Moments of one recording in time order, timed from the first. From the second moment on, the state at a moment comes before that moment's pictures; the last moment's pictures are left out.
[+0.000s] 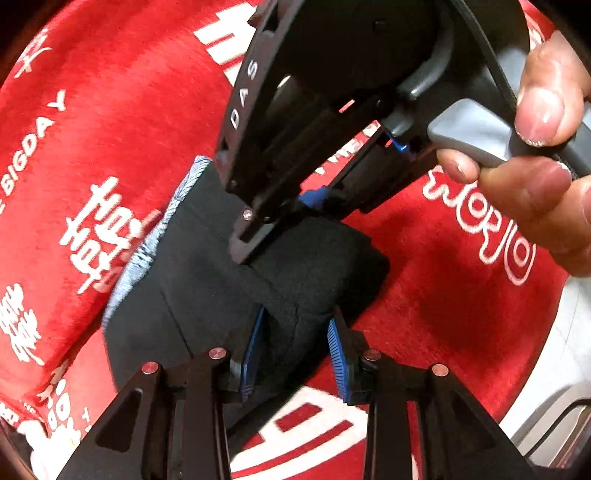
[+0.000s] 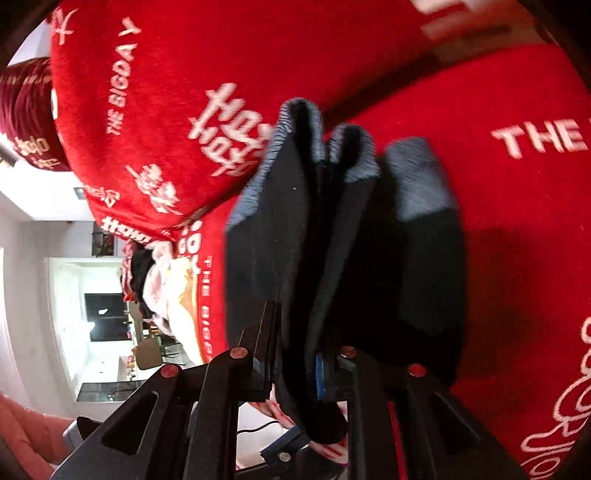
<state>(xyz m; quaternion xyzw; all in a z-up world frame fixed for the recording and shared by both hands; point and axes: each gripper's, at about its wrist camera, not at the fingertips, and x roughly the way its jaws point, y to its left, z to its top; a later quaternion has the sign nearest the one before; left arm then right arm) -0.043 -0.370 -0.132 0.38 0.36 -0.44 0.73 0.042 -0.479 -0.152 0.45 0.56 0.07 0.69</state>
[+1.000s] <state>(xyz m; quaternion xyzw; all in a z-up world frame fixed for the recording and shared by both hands) 0.157 -0.222 -0.163 0.13 0.57 -0.20 0.79 0.100 -0.498 -0.153 0.31 0.61 -0.03 0.73</state>
